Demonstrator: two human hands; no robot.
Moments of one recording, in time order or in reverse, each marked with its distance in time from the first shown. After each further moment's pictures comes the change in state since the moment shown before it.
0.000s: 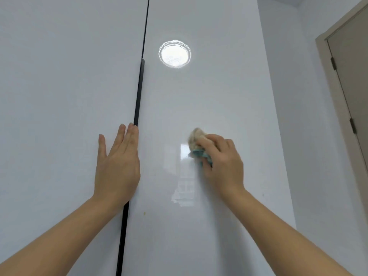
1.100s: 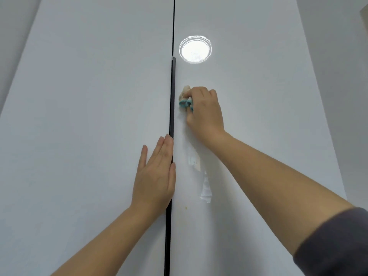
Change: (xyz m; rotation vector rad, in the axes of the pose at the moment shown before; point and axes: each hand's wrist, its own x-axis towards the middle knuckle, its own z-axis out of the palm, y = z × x) left_hand -0.029 -0.011 -0.003 -0.167 -0.026 0.098; right_hand 0.111 -0.081 0.066 0.211 -0.038 0.078
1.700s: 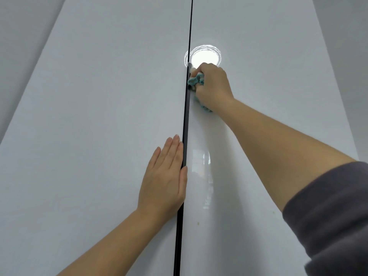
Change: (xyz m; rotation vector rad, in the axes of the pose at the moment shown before) left_hand 0.009 -0.009 -0.003 0.054 0.052 0.019; right_hand 0.085 -0.007 0.002 0.080 -0.132 0.043
